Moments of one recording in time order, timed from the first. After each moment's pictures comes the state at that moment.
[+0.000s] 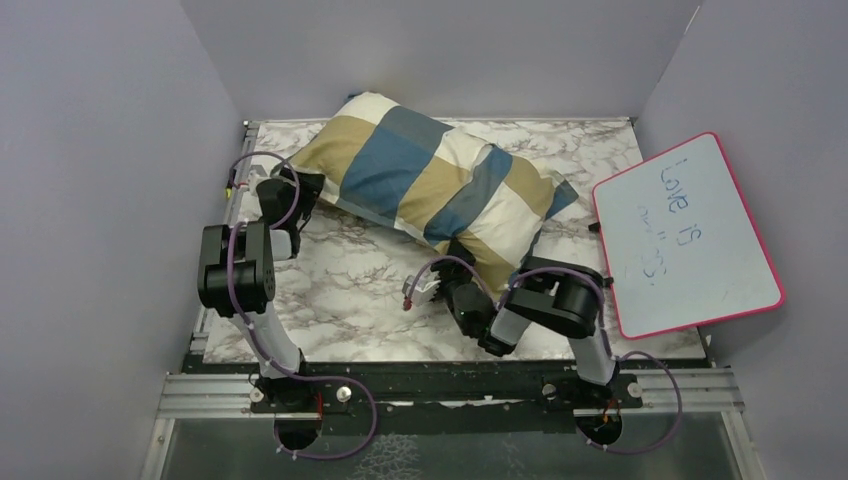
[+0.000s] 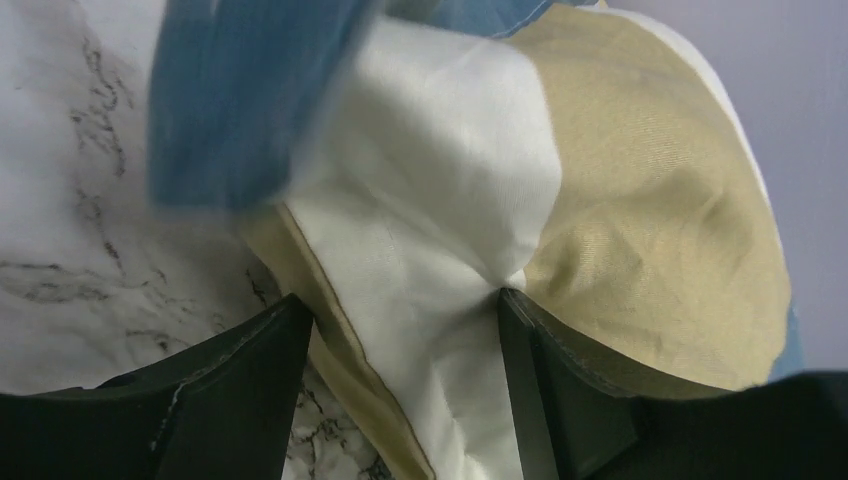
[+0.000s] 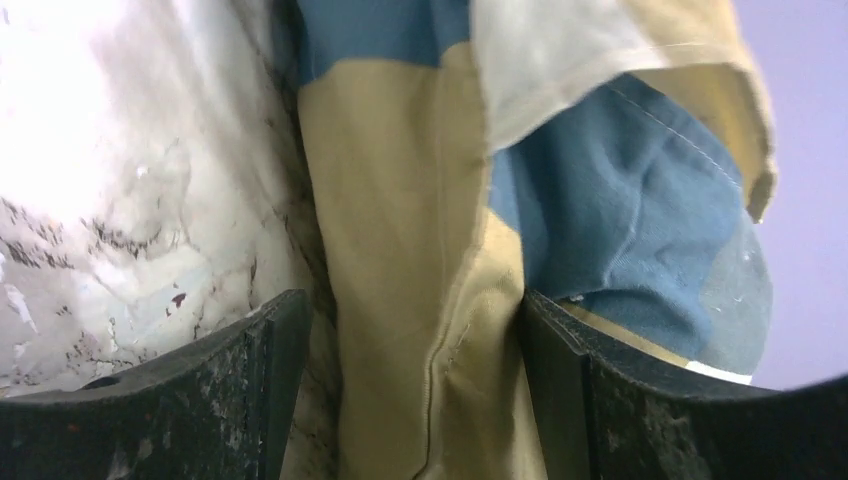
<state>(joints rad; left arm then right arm) 0.15 1.77 0.76 0.70 0.15 -0.97 1.10 1.96 0.52 1.32 0.65 -1.11</state>
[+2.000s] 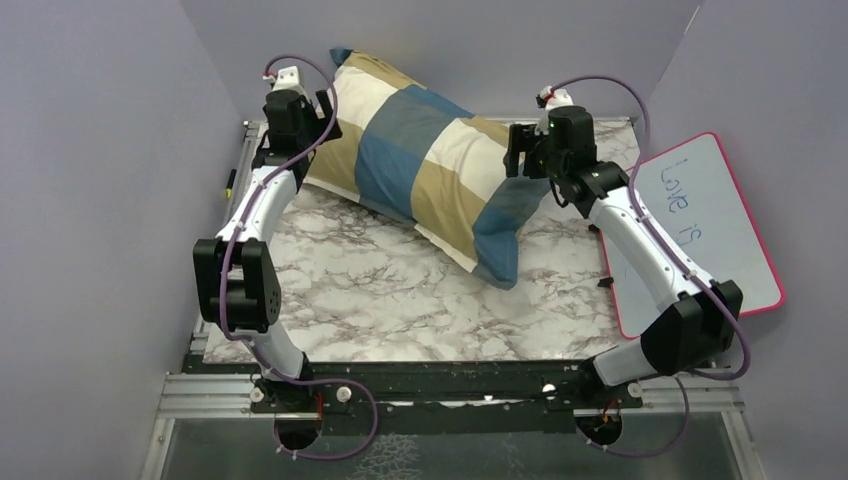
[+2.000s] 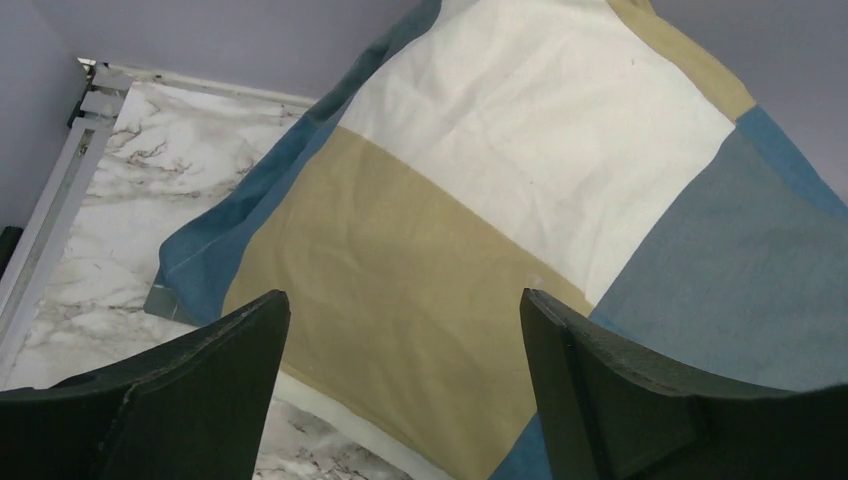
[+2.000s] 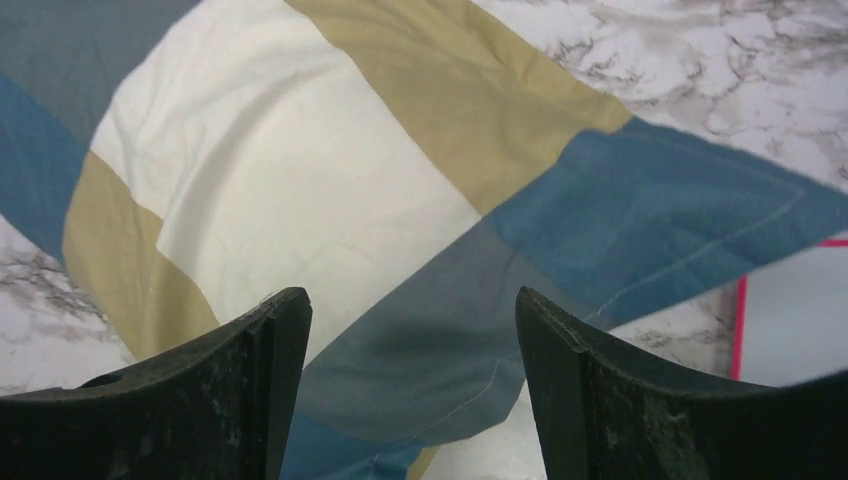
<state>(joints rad) -0.04 1.72 1.46 -0.02 -0.05 -0.25 0.36 1.45 1.40 -0.40 0.11 0.15</state>
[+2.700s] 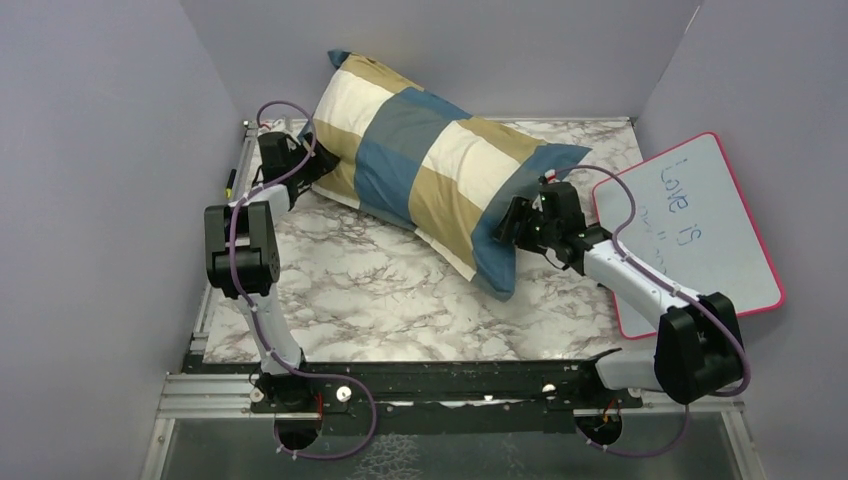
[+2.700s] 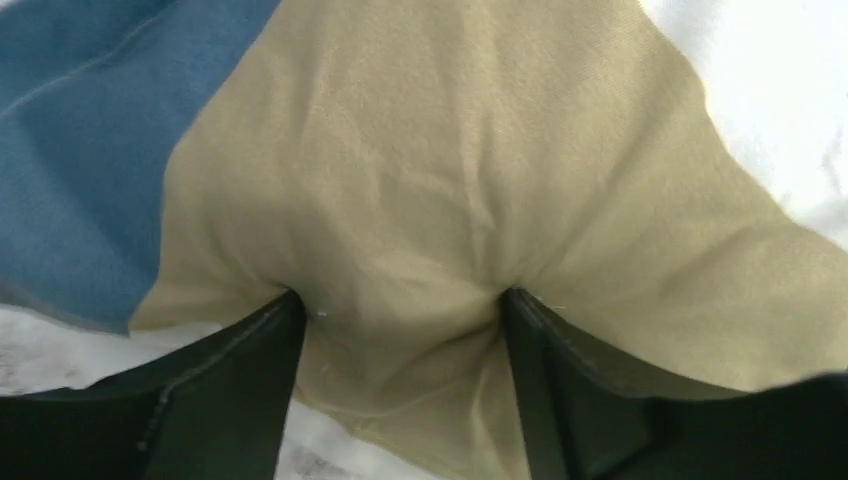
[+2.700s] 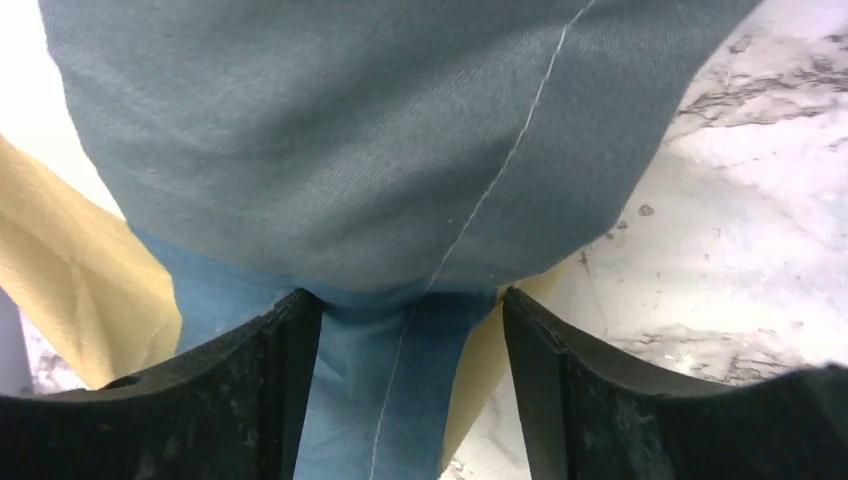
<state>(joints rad) 0.11 1.94 1.26 0.22 0.30 -0.48 0.36 1.32 0.81 -0.20 -0.08 0.57</state>
